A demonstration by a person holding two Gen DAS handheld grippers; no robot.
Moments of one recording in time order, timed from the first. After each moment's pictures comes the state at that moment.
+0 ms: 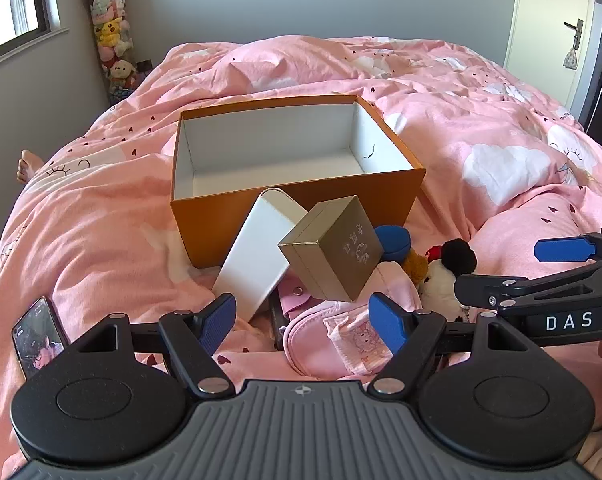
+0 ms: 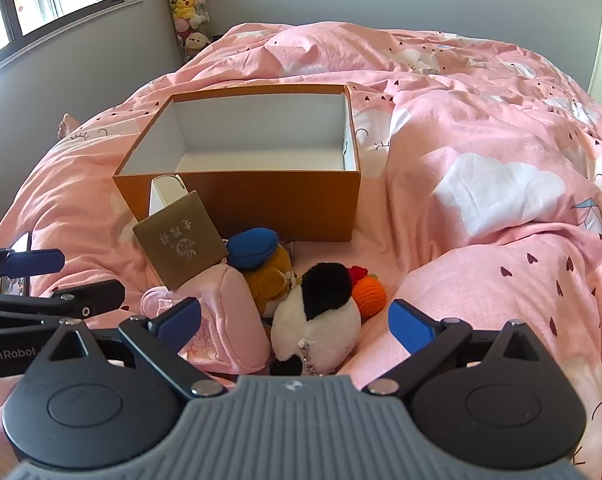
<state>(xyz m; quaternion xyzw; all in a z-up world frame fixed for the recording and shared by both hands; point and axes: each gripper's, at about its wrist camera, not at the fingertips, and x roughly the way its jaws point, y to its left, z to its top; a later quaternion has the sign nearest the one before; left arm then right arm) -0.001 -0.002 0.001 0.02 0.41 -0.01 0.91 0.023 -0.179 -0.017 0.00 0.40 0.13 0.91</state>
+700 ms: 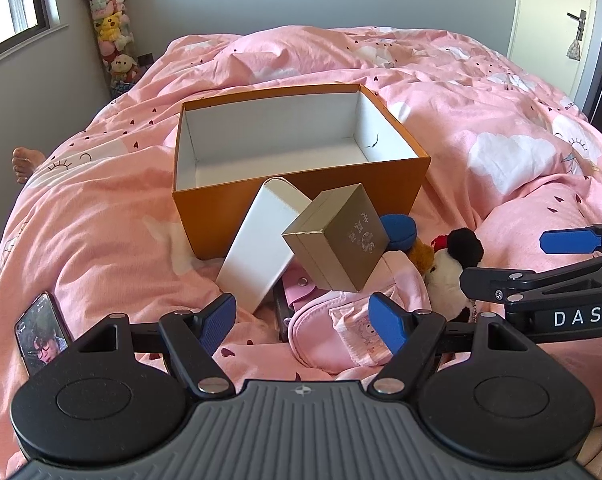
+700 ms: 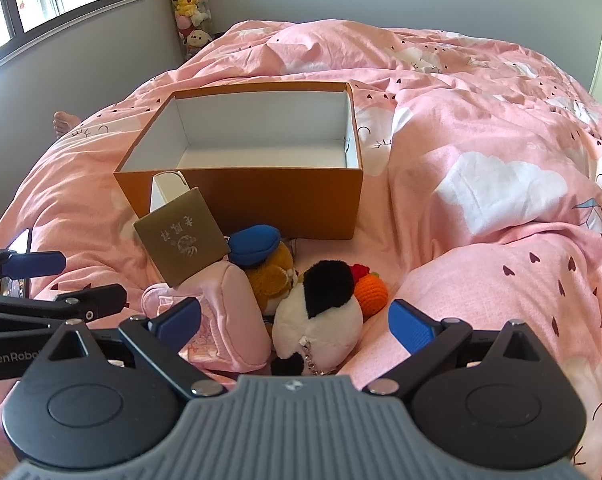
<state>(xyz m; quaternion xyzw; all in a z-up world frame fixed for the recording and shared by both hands) 0.000 -0.001 -0.004 0.03 0.42 0.00 0.91 0.023 -0.178 -0.021 -0.01 0.41 0.13 0.90</state>
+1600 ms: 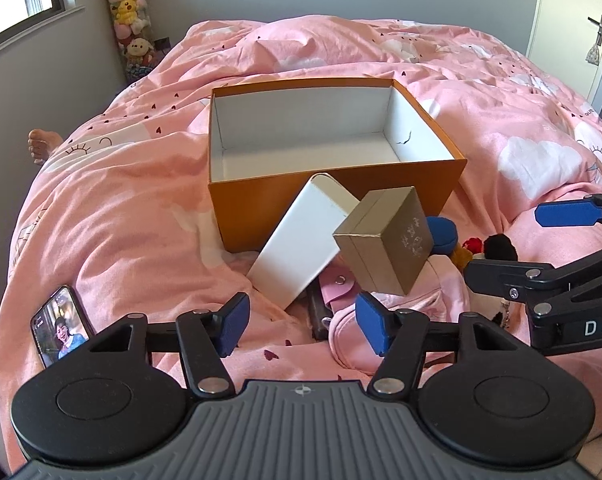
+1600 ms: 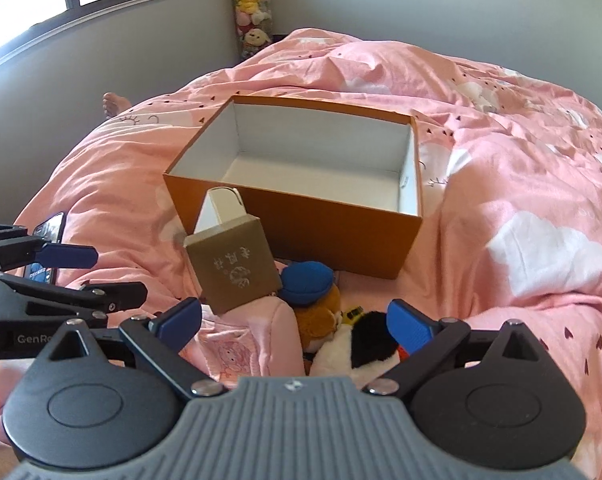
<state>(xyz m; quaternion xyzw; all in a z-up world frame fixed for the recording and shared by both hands) 0.014 0.032 -0.002 0.01 0.44 0.02 0.90 0.040 -0.147 -0.005 -0.06 0.38 0.22 0.89</state>
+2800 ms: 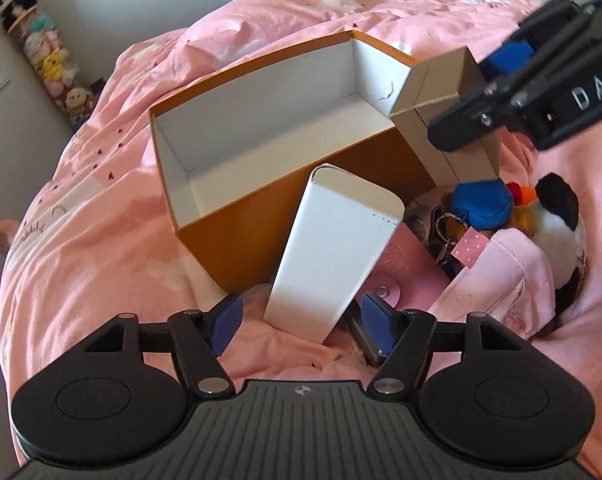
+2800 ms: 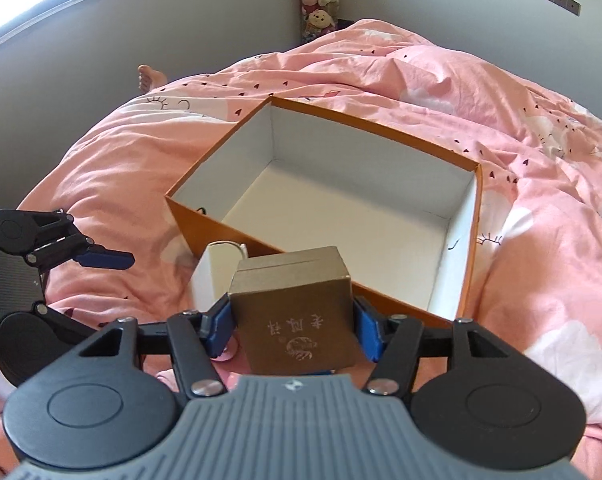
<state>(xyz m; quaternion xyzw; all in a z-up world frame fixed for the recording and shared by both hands) 0.076 0.028 -0.048 0.18 0.45 -0.07 0.87 0.137 -0.114 0.000 -0.12 0.40 0.28 0.86</state>
